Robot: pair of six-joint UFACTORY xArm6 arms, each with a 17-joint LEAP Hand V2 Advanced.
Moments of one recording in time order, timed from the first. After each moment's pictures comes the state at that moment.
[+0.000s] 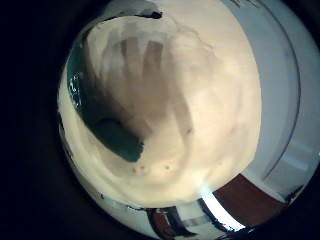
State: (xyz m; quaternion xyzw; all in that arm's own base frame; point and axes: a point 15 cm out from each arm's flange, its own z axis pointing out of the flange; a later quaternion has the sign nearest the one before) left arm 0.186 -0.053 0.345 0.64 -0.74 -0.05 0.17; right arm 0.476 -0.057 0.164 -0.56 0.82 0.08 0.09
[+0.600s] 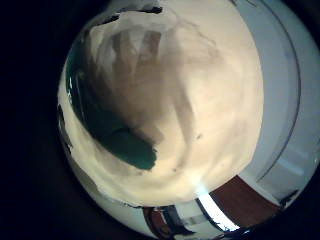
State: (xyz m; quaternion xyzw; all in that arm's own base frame) left arm 0.188 -0.054 0.345 0.64 -0.75 -0.05 0.17; right arm 0.487 -0.042 0.161 -0.58 0.81 0.10 0.07
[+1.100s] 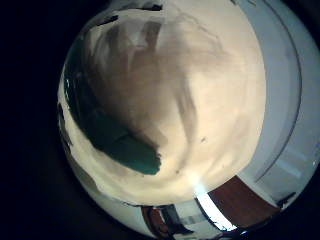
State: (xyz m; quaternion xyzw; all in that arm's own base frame) left arm 0.187 -0.054 0.346 0.64 -0.75 -0.05 0.17; right arm 0.486 -0.043 0.147 -0.58 0.80 0.10 0.06
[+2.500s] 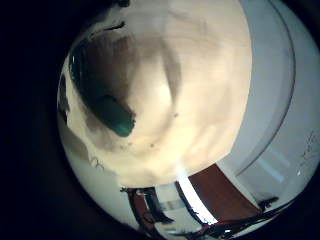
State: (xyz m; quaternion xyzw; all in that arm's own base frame) left arm 0.184 -0.054 0.349 0.64 -0.74 -0.05 0.18; right arm 0.464 -0.051 0.168 -0.60 0.79 0.14 -0.03
